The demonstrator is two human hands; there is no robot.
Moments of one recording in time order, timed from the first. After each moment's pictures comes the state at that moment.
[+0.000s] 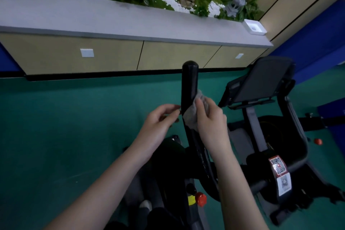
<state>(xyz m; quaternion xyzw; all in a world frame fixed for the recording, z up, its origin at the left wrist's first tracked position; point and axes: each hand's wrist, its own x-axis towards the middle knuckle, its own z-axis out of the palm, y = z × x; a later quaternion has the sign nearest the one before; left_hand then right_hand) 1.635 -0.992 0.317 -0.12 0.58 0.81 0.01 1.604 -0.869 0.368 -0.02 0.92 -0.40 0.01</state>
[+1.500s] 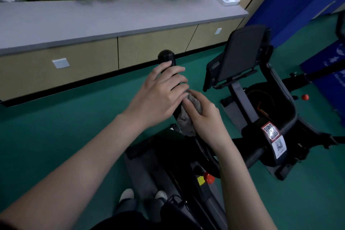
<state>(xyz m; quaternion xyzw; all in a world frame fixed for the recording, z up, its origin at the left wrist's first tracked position) 1.583 -1.010 0.350 0.31 0.89 0.13 -0.31 1.624 -0.858 0.369 0.02 0.90 -0.43 0.04</state>
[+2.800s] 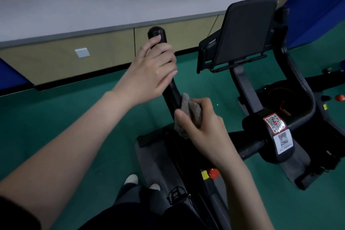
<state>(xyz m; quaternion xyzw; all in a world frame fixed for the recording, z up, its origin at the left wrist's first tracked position) 1.581 -1.004 0.343 0.28 0.90 0.10 -0.30 1.672 -0.820 0.362 -0.03 0.90 -0.42 0.08</state>
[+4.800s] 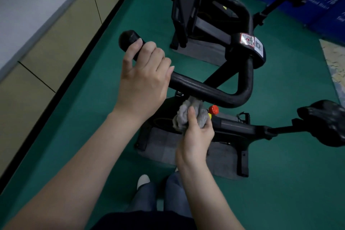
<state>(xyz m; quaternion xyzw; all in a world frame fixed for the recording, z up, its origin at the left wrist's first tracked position) 1.543 -1.033 0.336 0.47 0.82 0.10 -0.31 1.665 -1.005 0.299 0.53 0.29 -0.68 -0.41</state>
